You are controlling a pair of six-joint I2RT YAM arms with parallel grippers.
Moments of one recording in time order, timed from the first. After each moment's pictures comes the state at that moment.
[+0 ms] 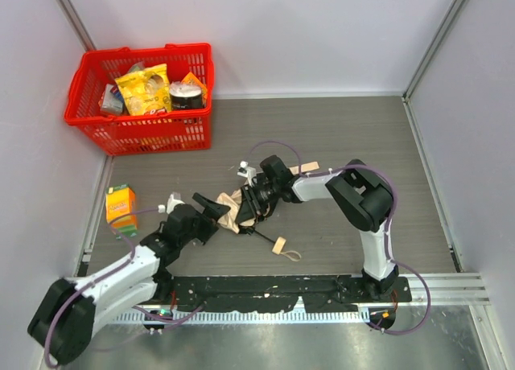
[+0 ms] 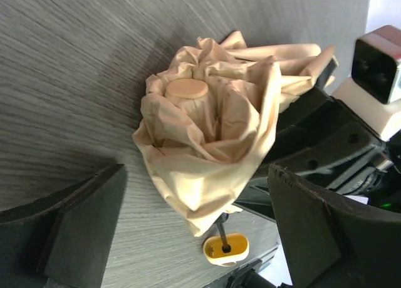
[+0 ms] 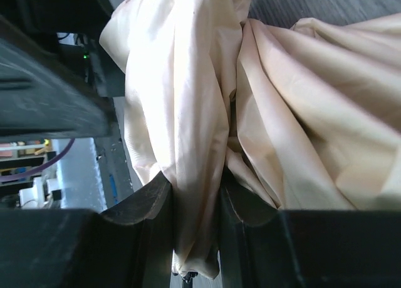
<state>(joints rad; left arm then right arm) -0.57 0.77 0.16 0.01 -0.12 -1.39 0.73 2.02 1.05 0.16 -0.84 0.35</state>
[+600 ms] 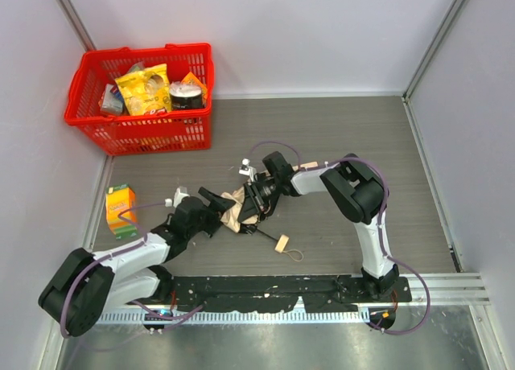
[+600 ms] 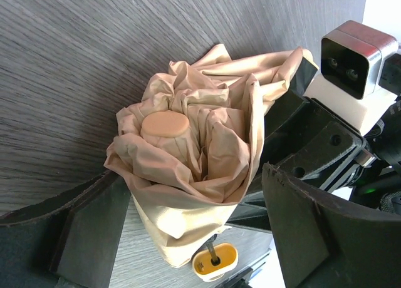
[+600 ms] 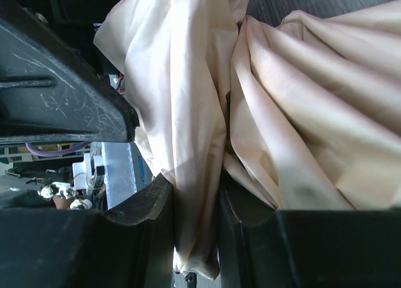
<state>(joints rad) -0.57 1.07 0.22 0.24 -0.11 -1.41 0.67 2.12 1.14 0.11 -1.06 0.38</state>
